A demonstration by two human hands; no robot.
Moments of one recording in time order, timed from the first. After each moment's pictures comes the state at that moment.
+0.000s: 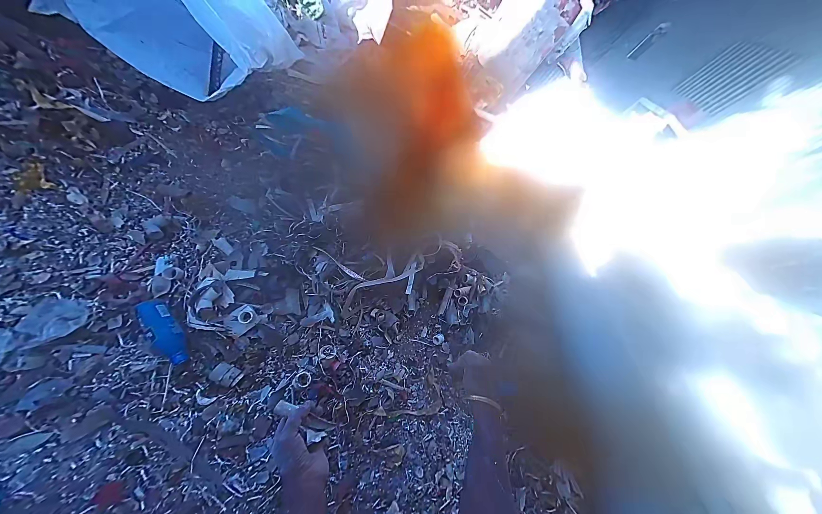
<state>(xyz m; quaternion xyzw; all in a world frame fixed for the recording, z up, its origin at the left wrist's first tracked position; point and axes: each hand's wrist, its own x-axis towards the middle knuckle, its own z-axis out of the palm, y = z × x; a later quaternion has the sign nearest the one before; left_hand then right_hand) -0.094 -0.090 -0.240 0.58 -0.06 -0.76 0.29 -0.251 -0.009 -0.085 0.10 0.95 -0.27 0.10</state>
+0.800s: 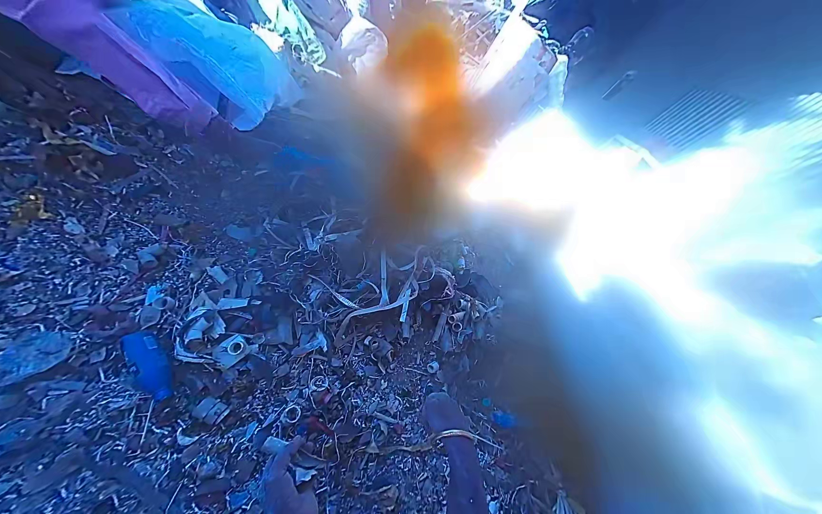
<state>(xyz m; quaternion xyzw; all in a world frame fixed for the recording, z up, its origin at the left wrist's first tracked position) -0.098 -0.096 -0.232 0.58 -0.05 -0.76 0.28 -0.266 0.001 -0.140 0.00 0.95 -0.03 0.31</state>
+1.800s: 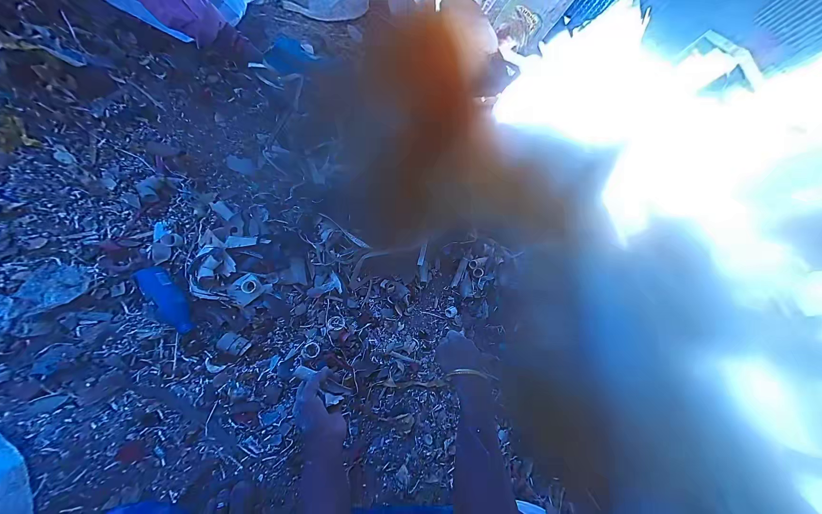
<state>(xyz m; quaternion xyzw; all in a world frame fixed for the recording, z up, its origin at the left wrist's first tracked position) -0.112 -0.086 -0.255 0.61 -0.06 -0.75 0.26 -0.265 -0.014 -0.137 -0.01 0.96 0.06 0.27</state>
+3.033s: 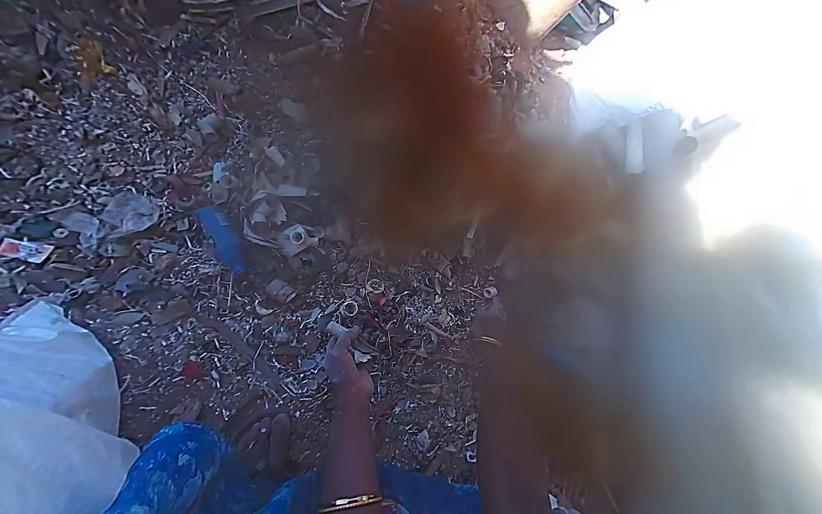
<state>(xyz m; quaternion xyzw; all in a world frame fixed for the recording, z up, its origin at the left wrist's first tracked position) -0.108 -0.102 -0.244 0.61 -0.03 -0.74 0.28 -0.292 0.009 -0.244 -0.02 1.00 -0.01 0.05</state>
